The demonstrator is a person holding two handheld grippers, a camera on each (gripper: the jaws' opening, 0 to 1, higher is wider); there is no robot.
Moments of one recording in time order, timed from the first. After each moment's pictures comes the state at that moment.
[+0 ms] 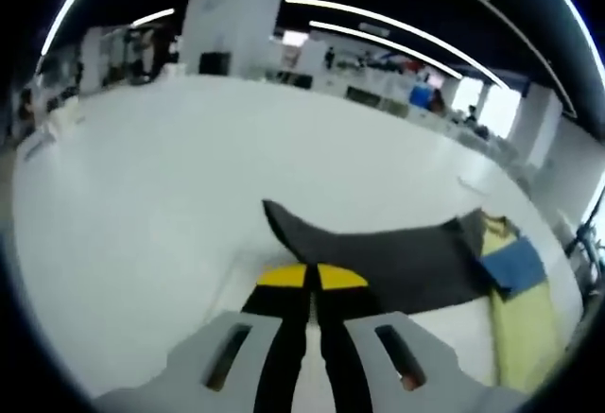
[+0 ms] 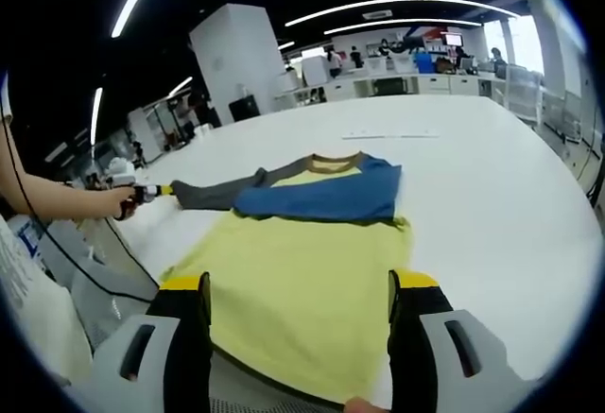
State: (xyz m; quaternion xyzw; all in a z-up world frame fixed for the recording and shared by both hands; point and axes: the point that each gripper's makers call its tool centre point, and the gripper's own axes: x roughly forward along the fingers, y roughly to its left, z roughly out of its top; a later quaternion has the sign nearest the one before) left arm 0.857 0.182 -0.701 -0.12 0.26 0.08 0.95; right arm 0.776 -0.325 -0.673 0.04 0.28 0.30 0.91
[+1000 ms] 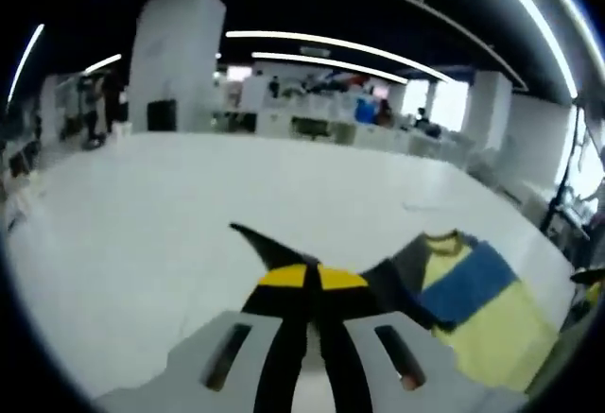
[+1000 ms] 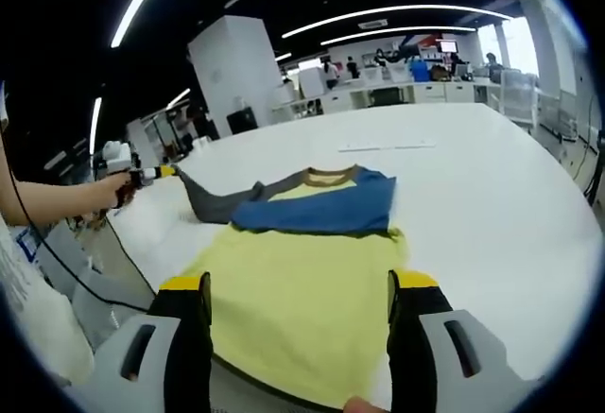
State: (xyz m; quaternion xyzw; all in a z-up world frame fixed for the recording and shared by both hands) left arm 0.906 0.120 -0.615 -0.06 0.18 -0.02 0.98; right arm 0.779 -0.336 -0.661 0.06 0.26 0.28 0.92
